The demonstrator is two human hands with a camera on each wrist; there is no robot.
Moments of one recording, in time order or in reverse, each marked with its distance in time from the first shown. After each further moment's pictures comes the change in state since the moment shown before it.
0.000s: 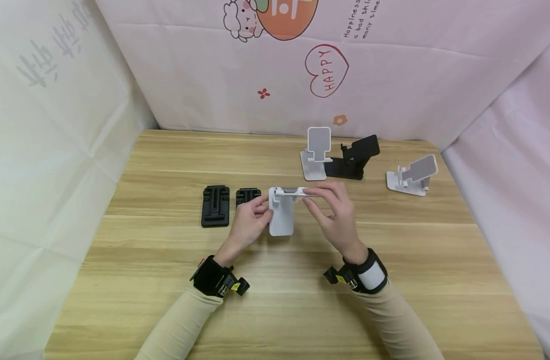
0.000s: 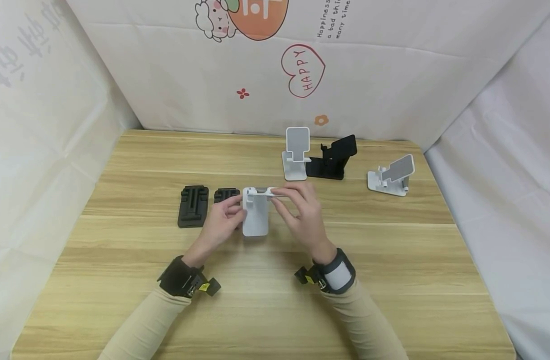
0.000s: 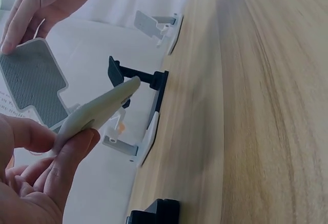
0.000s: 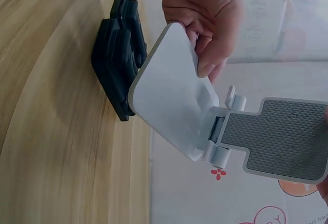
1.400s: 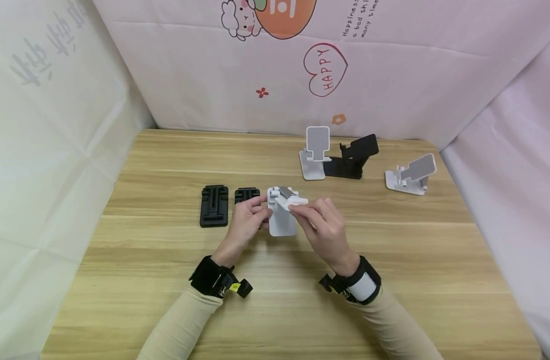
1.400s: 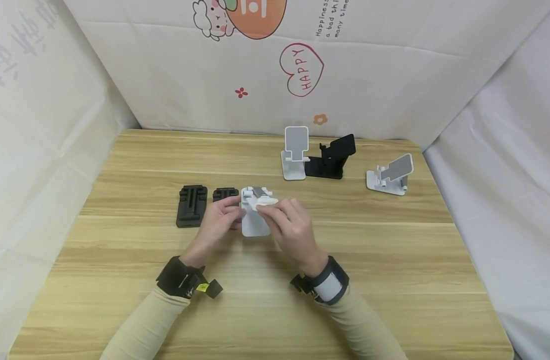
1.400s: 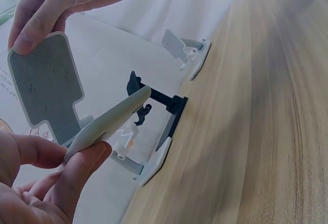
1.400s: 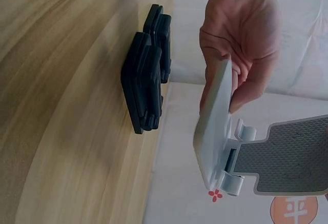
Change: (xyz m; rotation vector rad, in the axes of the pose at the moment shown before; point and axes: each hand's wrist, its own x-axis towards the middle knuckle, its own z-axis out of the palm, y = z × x) left_hand 0.002 0.006 0.002 -0.219 0.060 -0.199; right_hand -0.022 -0.007 0.013 -0.205 -0.026 -0.218
